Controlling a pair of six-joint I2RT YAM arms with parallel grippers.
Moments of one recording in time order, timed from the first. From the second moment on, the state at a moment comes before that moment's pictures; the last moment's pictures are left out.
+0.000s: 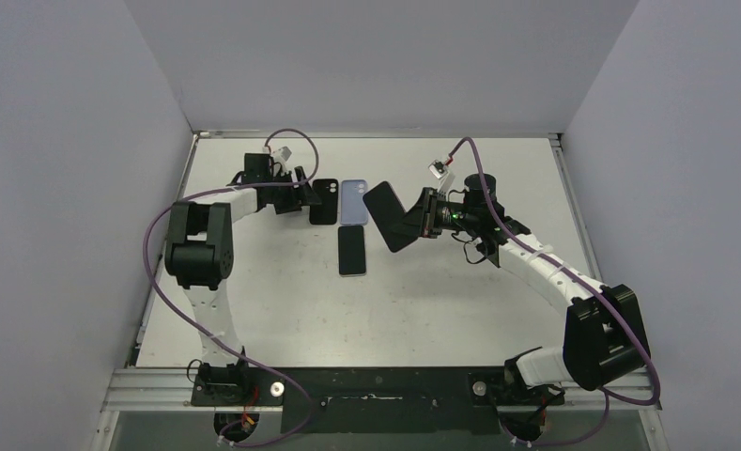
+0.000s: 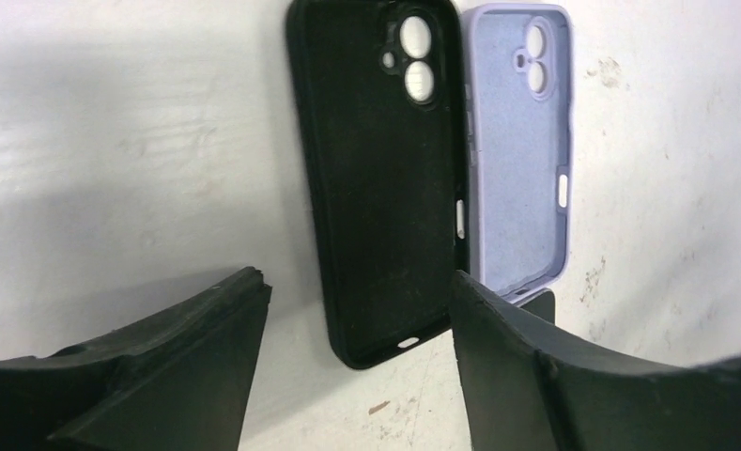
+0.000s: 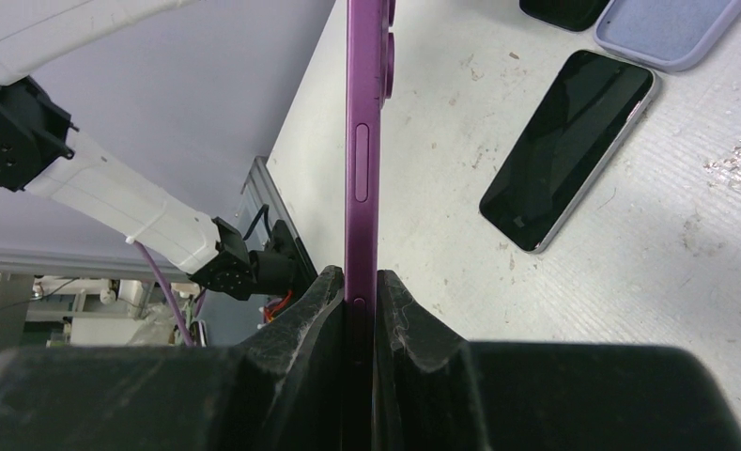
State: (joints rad) left arm -0.08 2.08 1.35 -0.09 0.51 -0.35; right arm 0.38 1.38 0.89 0.10 -0.82 0.67
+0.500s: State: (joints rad) left arm -0.17 1.65 1.07 -0.15 0.29 -0.66; right arm 0.47 1.38 0.85 0.13 -0.61 0.61
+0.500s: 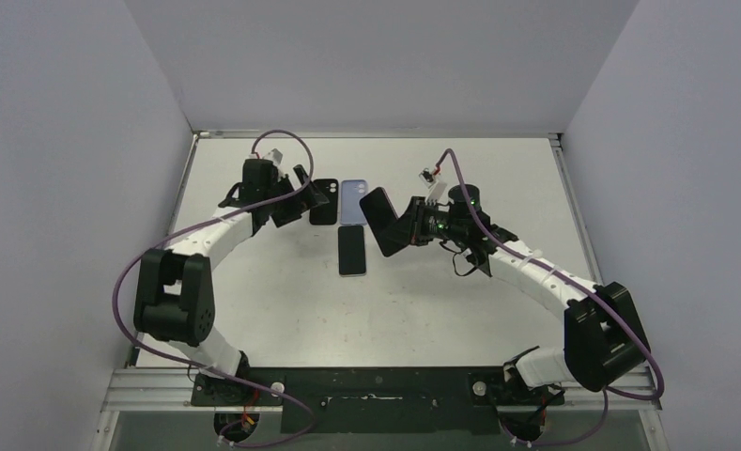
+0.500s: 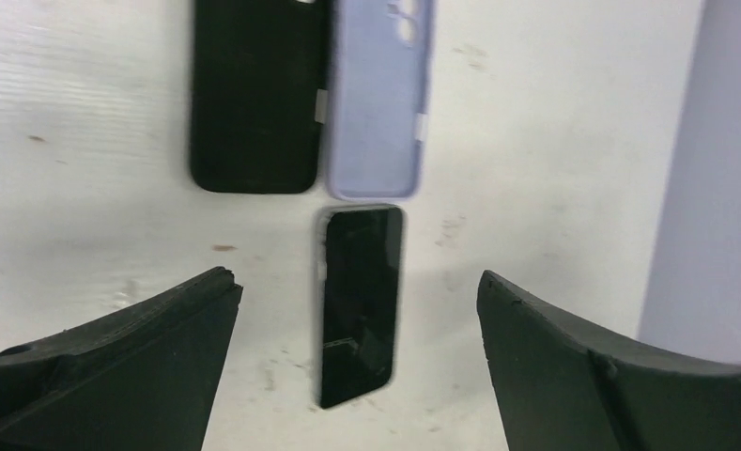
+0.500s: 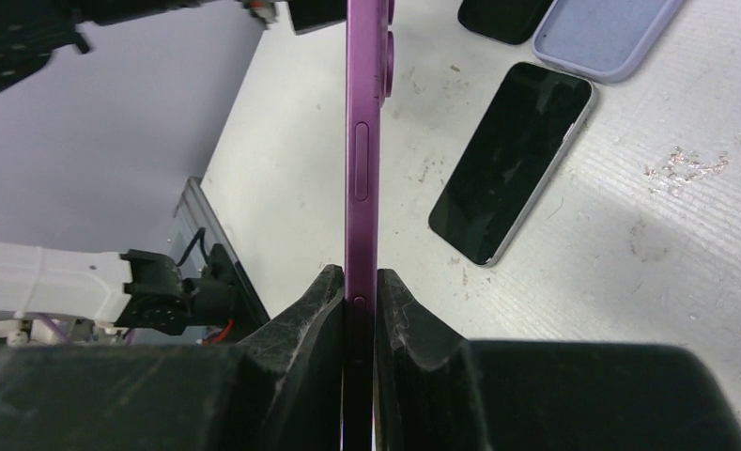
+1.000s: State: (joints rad) left arm -0.43 1.34 0.98 -0.11 0.20 -0.92; right arm 0.62 1.42 0.82 0.19 -0.39 0.55
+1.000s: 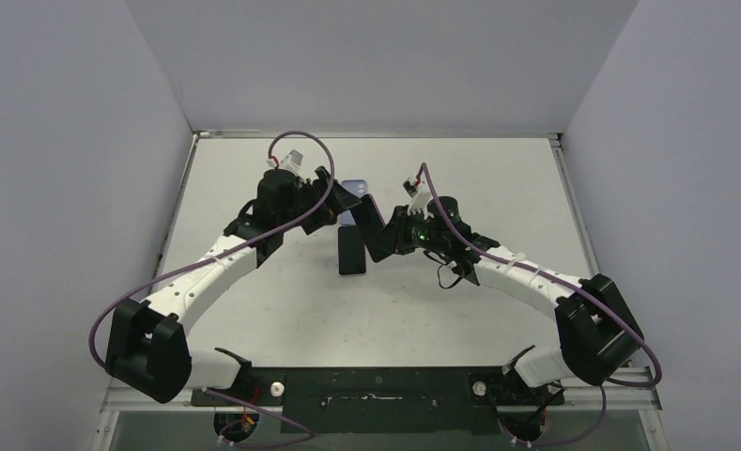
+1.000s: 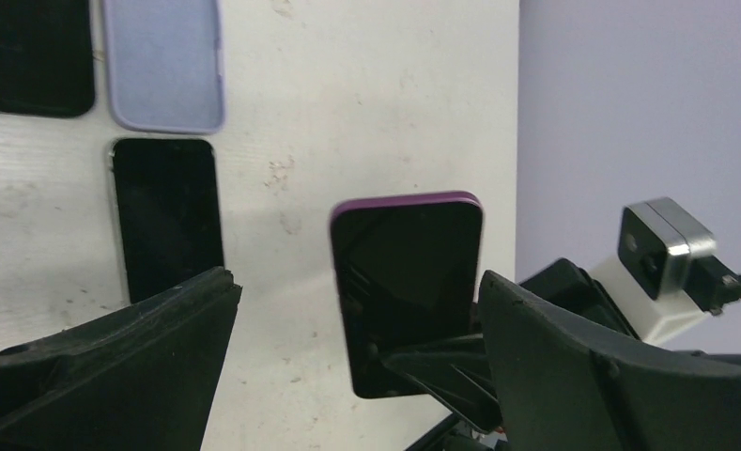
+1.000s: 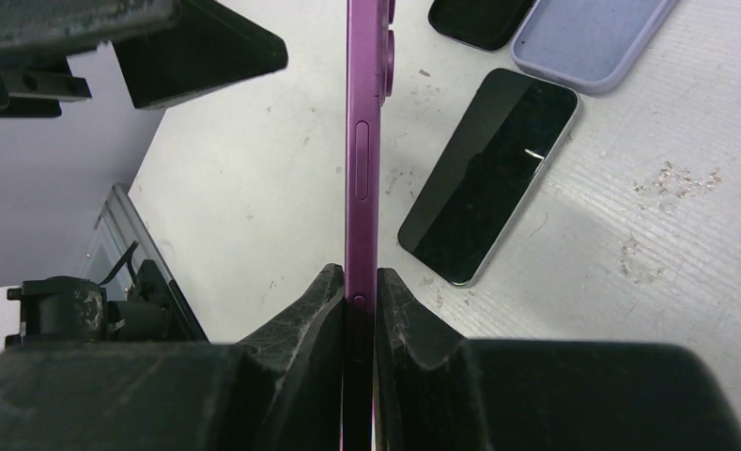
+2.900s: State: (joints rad) left arm -0.45 1.40 0.95 -0.34 -0.09 -0.73; right arm 0.68 1.35 0.79 0.23 -0.26 0.50
